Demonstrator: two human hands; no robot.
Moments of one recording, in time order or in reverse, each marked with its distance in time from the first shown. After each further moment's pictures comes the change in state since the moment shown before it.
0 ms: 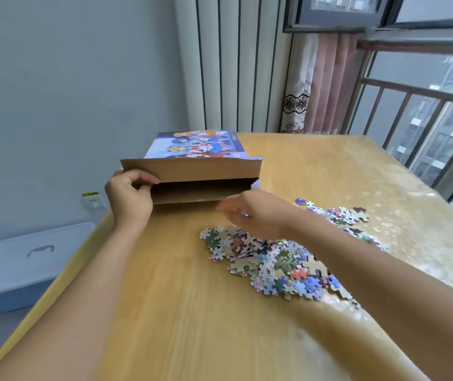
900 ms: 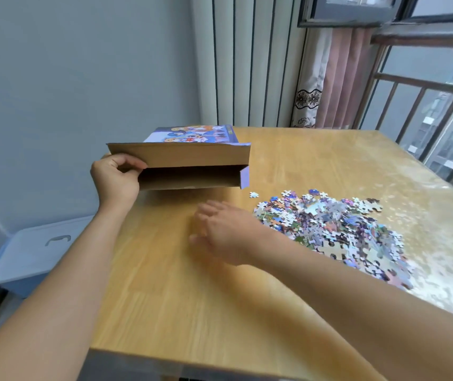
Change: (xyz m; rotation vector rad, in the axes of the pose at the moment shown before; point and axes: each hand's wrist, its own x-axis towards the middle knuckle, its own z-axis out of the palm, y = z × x) left_hand 0.025 -0.016 -0.052 -0.025 0.010 -0.045; right_hand 0.010 -0.090 0.058 -0.275 -0.107 -0.002
